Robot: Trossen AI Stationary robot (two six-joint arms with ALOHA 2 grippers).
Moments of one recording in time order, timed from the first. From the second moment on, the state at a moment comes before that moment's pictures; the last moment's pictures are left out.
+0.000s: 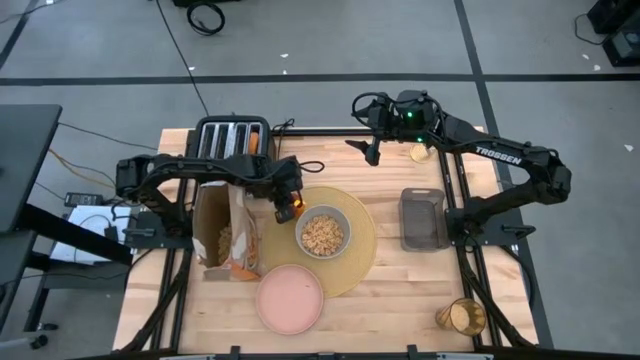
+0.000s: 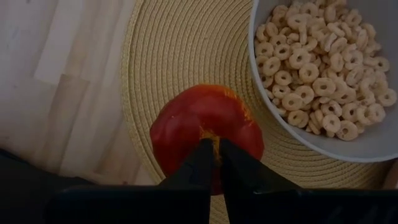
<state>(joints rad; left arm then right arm) 0.23 1.59 1.10 -0.65 0.03 -0.09 -0.46 1.27 1.18 -0.24 -0.12 -0.31</state>
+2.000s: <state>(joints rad) 0.65 1.46 1.41 -0.96 -0.30 -0.41 -0.22 1.23 1.18 -0.49 -0.16 0.30</state>
